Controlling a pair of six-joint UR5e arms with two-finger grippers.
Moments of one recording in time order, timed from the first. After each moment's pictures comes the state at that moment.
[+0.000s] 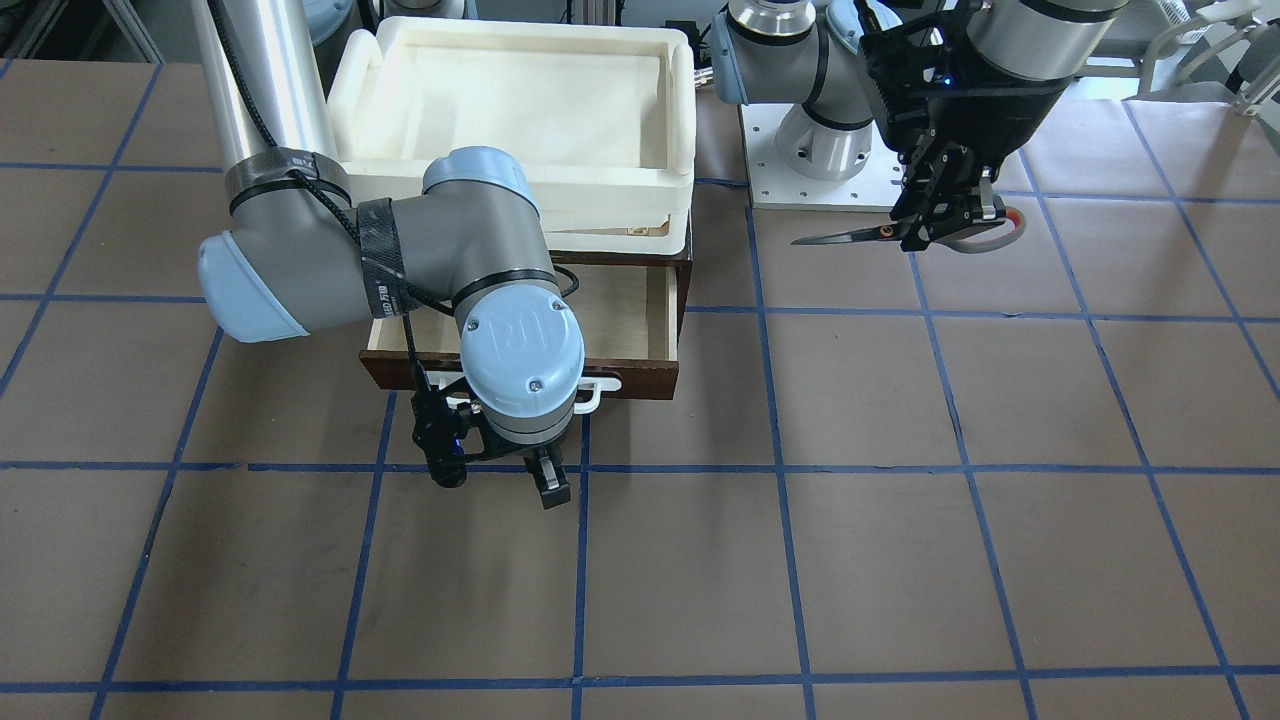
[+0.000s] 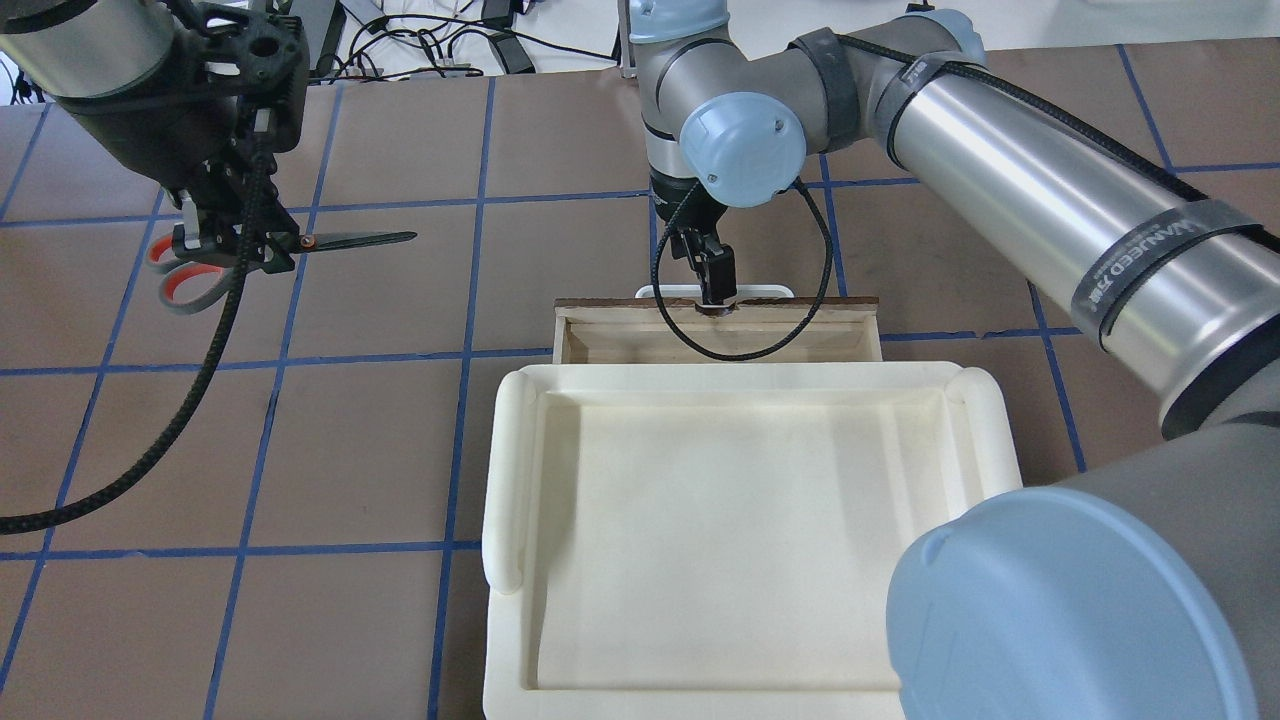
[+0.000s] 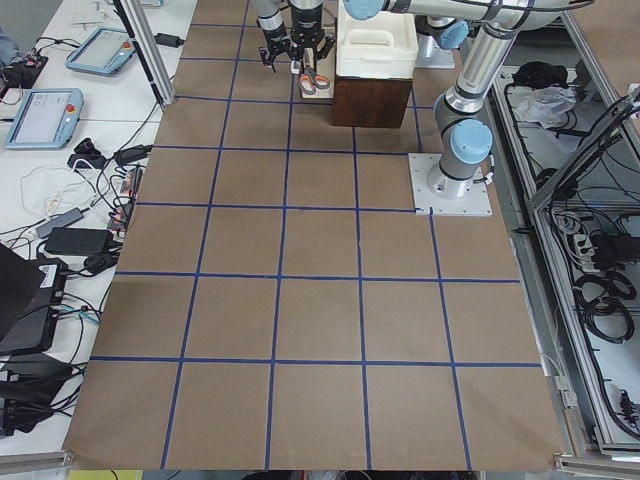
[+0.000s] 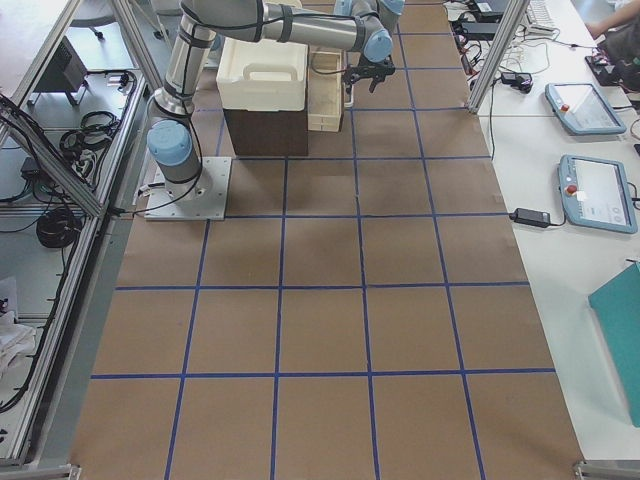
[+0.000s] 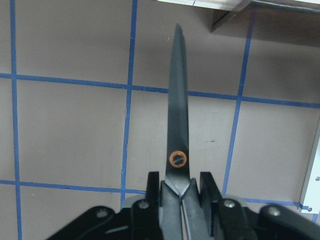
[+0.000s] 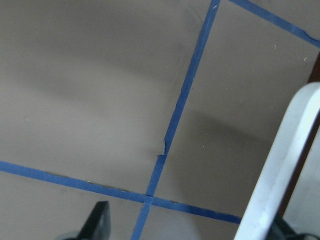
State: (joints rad) left arm -1.50 -1.53 -1.50 -1.70 1.58 1.53; right arm 1.87 -1.01 1.32 -1.68 -1.57 1.53
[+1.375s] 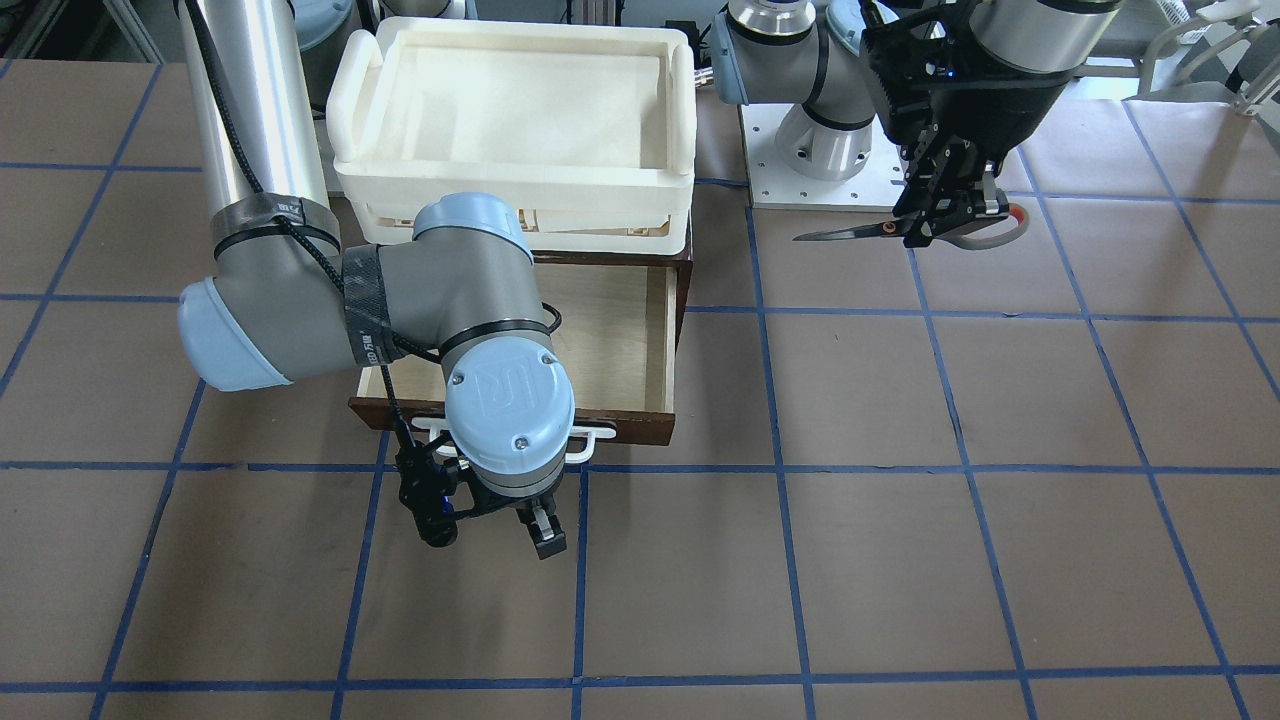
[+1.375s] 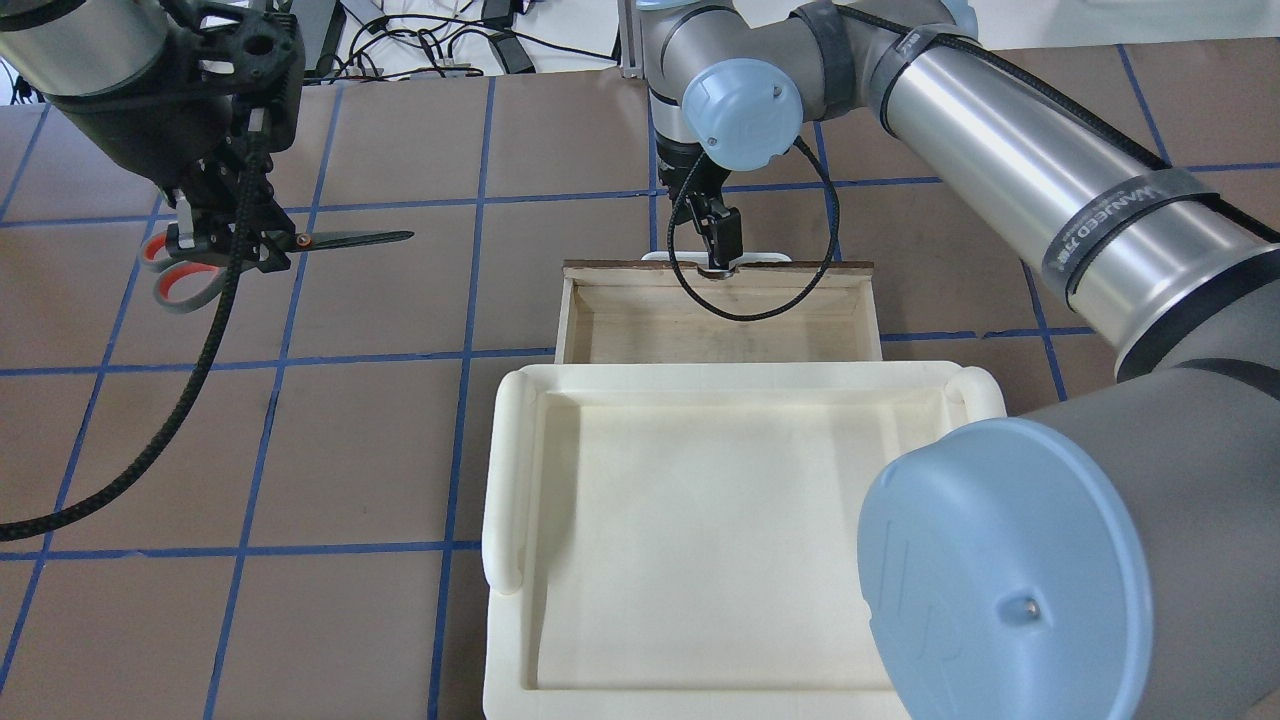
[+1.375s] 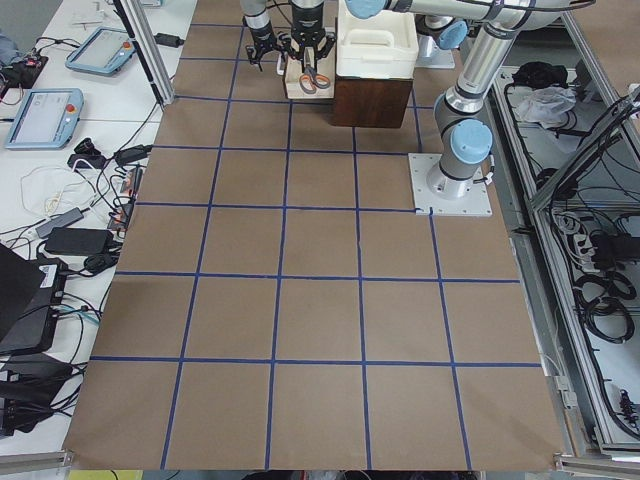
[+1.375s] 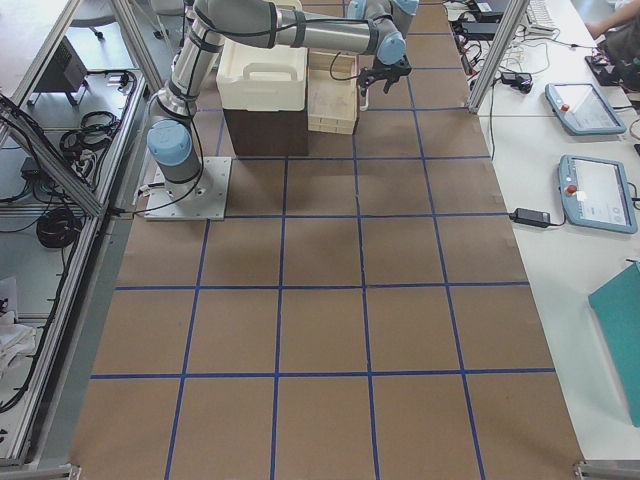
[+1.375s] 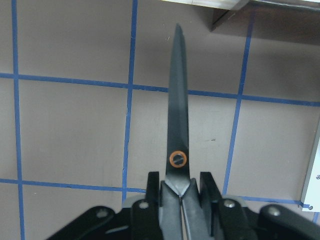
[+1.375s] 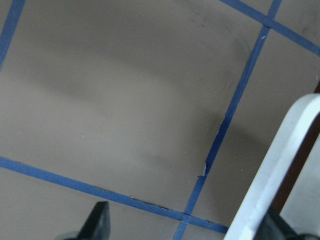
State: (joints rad) left arm -1.50 -1.53 -1.50 -1.70 1.58 1.53; right arm 1.85 -0.93 1.21 -1.68 -1.59 1.45
